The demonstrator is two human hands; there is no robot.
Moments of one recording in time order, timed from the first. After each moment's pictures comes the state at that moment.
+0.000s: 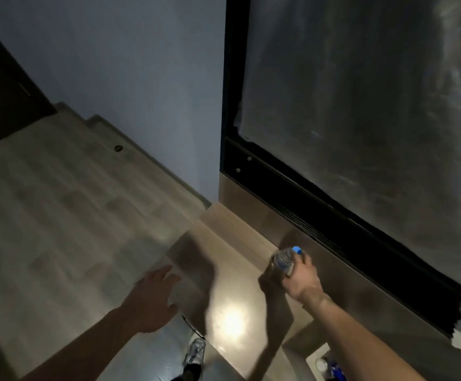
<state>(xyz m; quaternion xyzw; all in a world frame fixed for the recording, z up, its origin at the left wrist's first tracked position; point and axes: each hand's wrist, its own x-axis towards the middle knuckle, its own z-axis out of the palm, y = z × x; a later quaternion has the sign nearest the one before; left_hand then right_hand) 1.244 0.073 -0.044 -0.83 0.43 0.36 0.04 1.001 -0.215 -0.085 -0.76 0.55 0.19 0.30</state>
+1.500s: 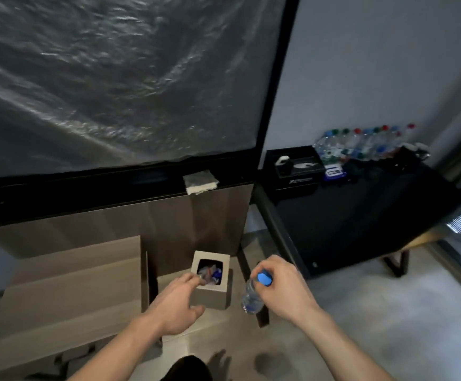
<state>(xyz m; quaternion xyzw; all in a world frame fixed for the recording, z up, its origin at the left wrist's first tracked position) 0.768 0.122 0.067 -0.53 0.79 0.31 0.00 0.506 0.176 0.144 -0.61 0.72 -0.19 0.28</state>
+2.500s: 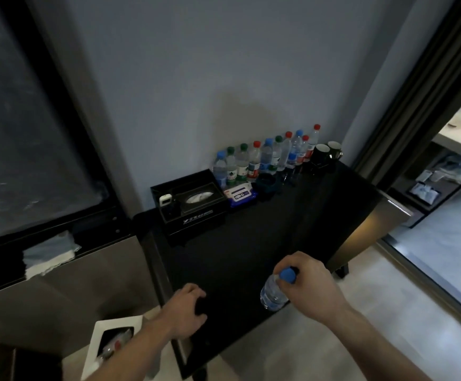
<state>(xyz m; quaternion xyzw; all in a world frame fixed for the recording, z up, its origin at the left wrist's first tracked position) 0.318 -0.053 0.016 -0.45 0.82 0.34 0.12 0.044 0.084 0.162 -0.52 0.80 -0.21 0.22</state>
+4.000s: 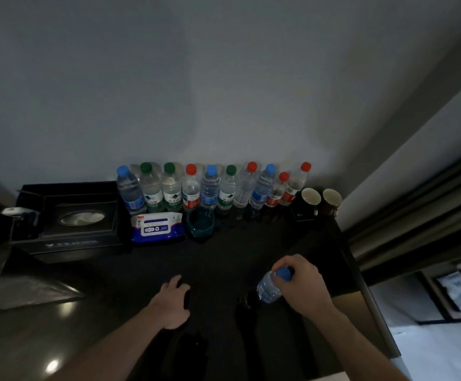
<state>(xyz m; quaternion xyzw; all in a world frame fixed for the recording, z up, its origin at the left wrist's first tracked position) -0.162 -0.212 -0.057 -0.59 0.69 0.38 0.18 -0.474 -0.180 0.086 -0.57 0.75 -0.16 0.30</state>
